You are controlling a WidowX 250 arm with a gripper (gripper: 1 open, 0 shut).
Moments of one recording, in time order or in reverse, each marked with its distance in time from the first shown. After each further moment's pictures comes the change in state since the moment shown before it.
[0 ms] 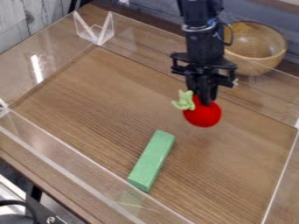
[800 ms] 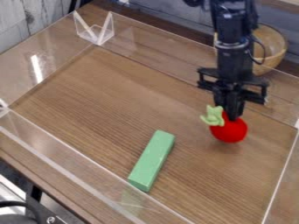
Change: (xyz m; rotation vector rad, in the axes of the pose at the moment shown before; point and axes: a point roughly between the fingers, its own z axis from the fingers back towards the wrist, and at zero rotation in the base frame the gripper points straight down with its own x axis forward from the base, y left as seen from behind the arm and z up) arm 0.017 -0.030 -0.029 0.009 0.051 0.025
